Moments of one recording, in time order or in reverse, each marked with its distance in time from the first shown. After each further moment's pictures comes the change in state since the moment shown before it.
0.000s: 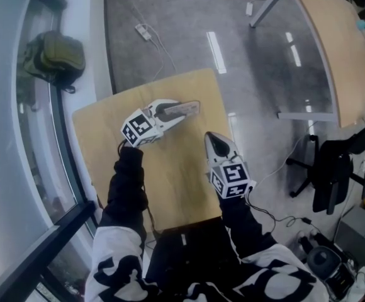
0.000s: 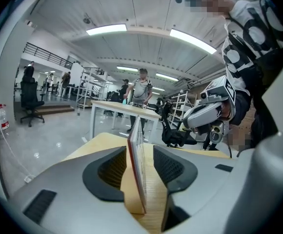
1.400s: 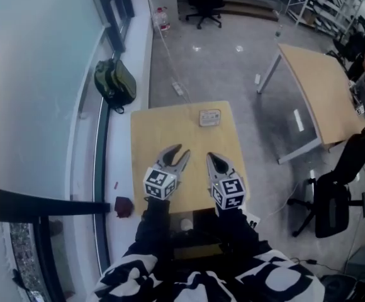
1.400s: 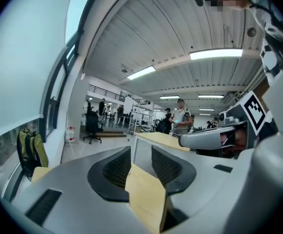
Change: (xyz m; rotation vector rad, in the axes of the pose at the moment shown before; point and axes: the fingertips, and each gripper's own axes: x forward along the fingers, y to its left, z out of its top) left arm -0.222 -0.241 0.083 -0.130 -0.325 0.674; right arm -0.189 0.198 0.028 -0.217 -0.272 0.110
